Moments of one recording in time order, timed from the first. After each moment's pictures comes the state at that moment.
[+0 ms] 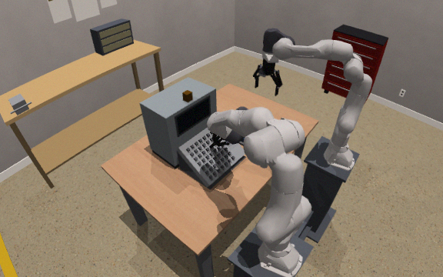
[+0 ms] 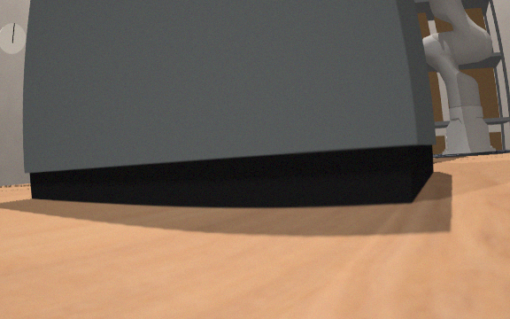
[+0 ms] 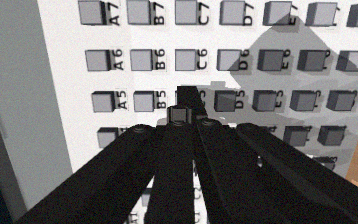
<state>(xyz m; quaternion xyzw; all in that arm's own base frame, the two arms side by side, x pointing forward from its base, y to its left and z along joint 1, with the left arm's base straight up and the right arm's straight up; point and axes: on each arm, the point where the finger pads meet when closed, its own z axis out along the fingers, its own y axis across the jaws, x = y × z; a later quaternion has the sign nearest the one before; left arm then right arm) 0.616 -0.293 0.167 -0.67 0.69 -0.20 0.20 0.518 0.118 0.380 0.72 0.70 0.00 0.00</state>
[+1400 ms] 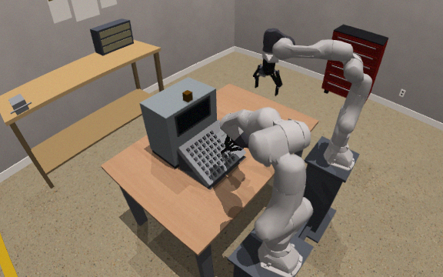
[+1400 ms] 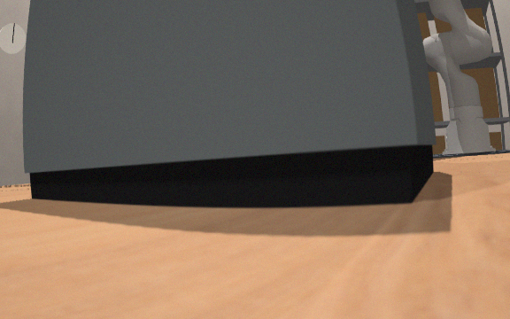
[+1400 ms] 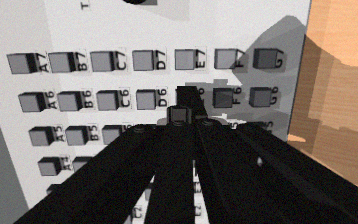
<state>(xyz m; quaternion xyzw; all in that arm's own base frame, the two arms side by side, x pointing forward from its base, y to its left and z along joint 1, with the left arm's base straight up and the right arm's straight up) 0.553 -0.327 0.138 -0.66 0.69 -0.20 0.20 0.518 0.118 0.380 0.72 0.70 0.00 0.00</state>
